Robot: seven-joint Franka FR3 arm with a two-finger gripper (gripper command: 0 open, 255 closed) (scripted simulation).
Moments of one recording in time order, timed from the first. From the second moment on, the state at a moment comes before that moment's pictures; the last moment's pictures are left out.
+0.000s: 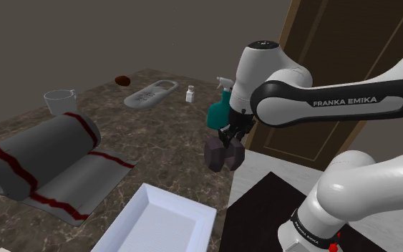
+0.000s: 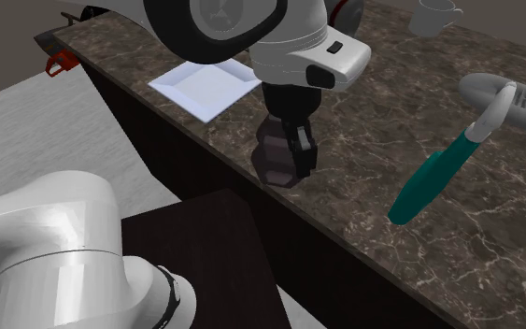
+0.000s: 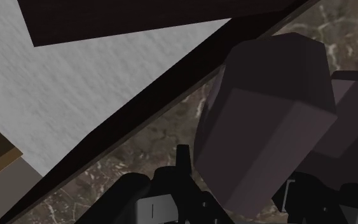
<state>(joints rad) 0.02 -0.79 0.35 -2.73 0.05 2.05 0.44</state>
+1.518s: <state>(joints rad) 0.00 -0.82 0.31 -2.53 0.03 1.82 0.41</state>
